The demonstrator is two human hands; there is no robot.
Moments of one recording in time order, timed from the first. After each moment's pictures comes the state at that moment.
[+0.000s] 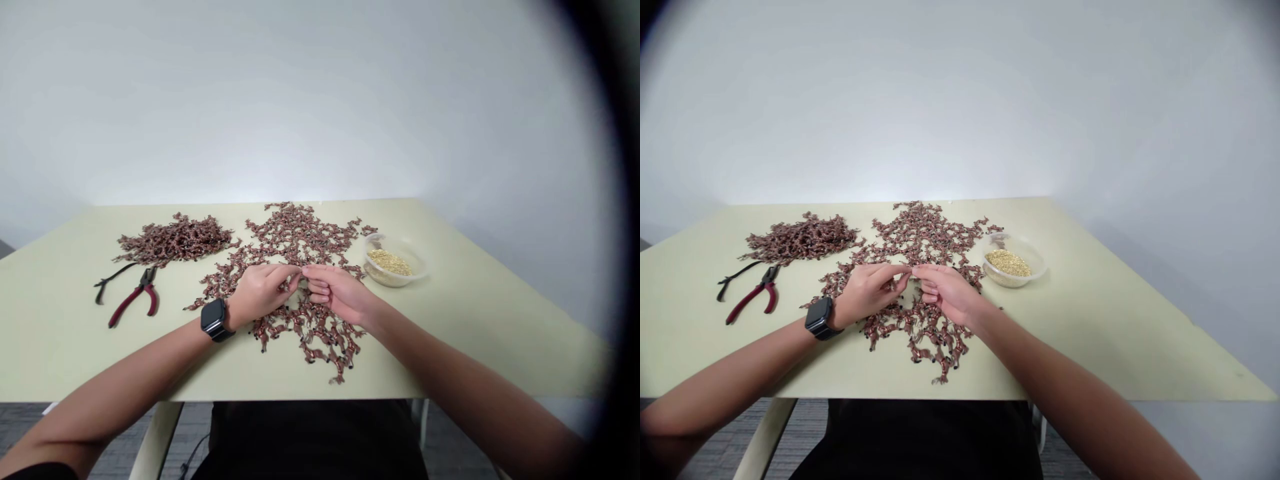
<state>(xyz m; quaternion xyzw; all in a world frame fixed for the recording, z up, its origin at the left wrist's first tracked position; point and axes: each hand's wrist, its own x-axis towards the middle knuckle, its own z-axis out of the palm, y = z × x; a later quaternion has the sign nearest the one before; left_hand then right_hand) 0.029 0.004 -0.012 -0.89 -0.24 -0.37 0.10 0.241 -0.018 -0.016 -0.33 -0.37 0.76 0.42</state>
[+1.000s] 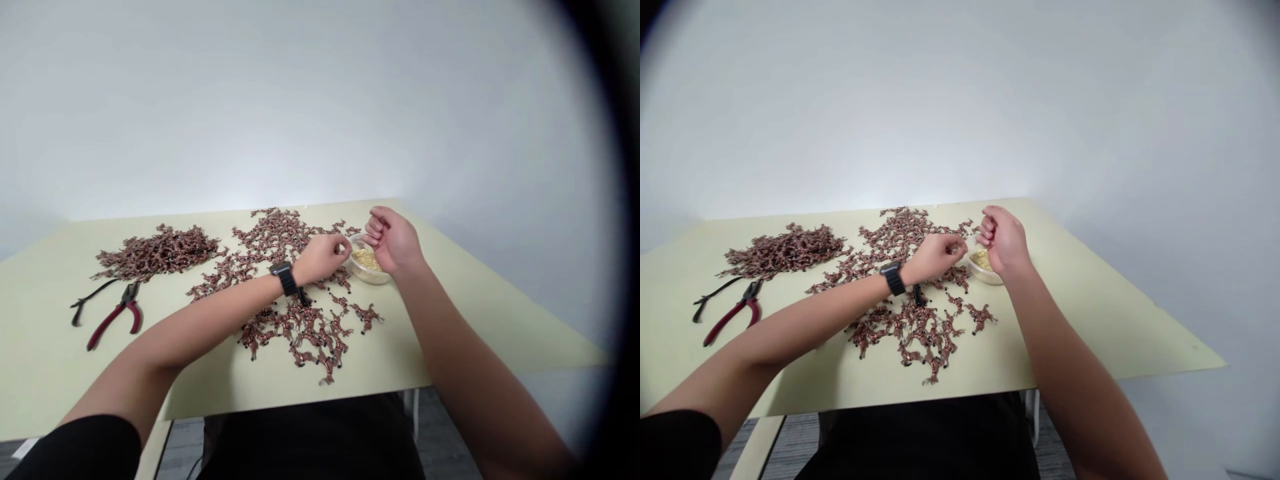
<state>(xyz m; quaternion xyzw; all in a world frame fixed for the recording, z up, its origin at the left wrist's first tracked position) 0.178 0.062 0.005 -0.88 -0.28 -0.33 -0.21 0.350 0.026 0.036 -0.37 -0.37 0.47 0.71</state>
